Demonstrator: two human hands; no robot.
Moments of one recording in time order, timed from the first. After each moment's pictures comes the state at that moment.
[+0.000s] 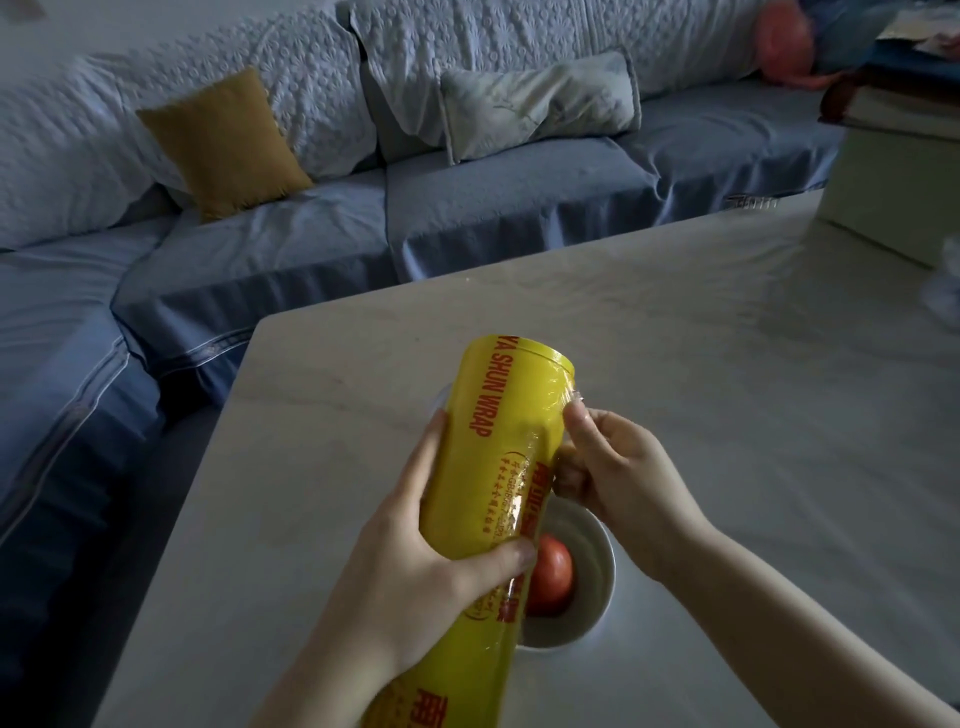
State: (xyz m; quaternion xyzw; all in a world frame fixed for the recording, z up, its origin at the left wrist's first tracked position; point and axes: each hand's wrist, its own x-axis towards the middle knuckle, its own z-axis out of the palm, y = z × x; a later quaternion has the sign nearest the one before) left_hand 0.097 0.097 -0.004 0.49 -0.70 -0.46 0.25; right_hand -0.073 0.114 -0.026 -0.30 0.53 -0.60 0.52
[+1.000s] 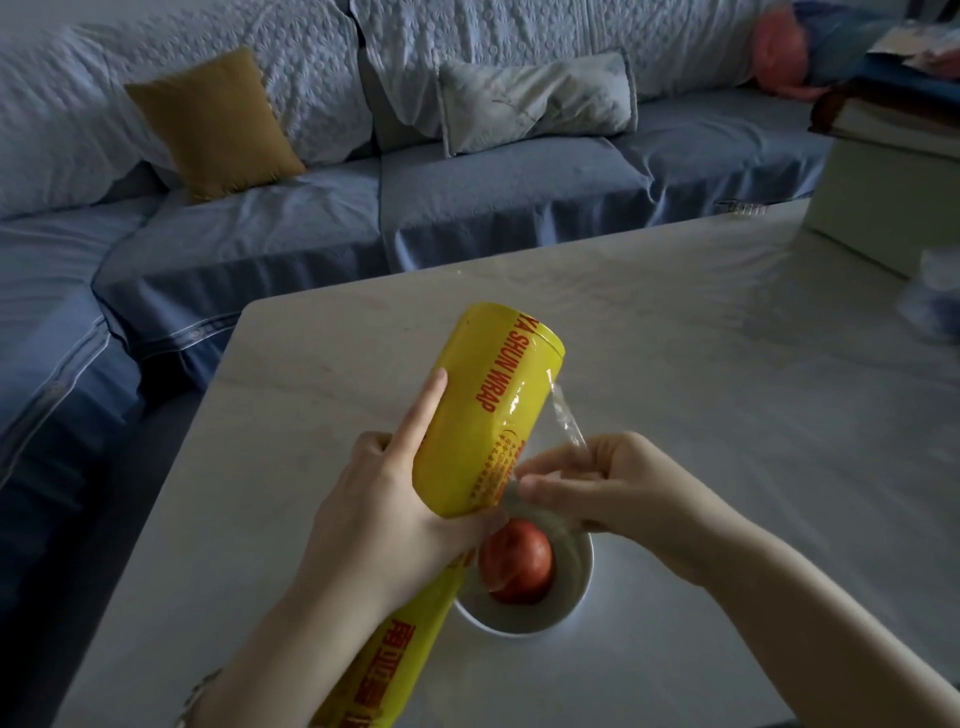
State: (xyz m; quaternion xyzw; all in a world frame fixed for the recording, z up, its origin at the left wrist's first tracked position) left_hand 0.089 0.087 0.000 0.54 -0.79 -0.25 0.17; right_hand -0.088 0.137 -0.004 -0.44 0.59 -0.39 0.55
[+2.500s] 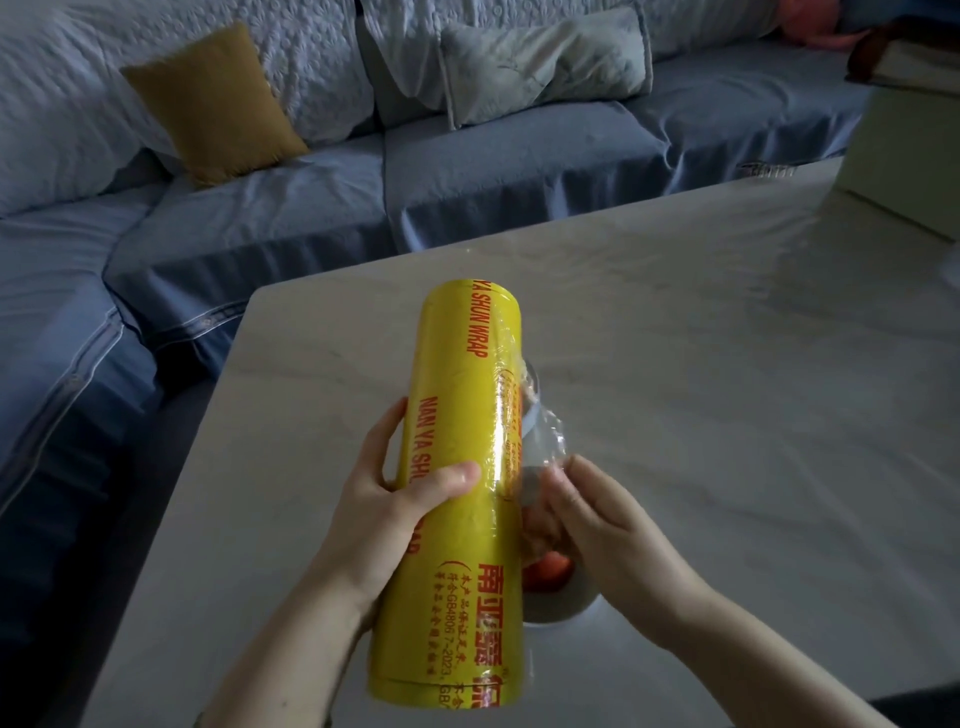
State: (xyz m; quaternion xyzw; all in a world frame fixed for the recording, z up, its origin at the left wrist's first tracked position) left_hand 0.105 0.068 -0.031 0.49 -0.52 -0.62 0.31; right_hand -0.052 0.142 -0.056 -0.38 0.48 -0.55 0.57
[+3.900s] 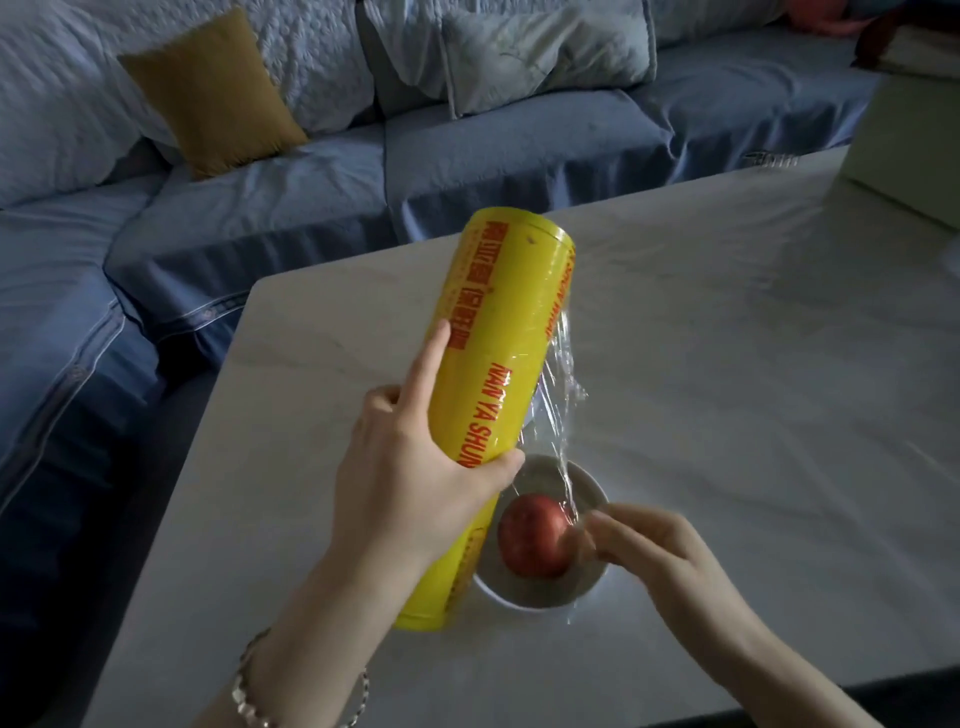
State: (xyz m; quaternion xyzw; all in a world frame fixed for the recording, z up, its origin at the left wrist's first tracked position) left_hand 0.079 0.082 -0.002 0.57 -0.77 -0.20 0.23; right_hand -0.069 0.175 -0.065 -0.39 0.55 -0.52 0.52
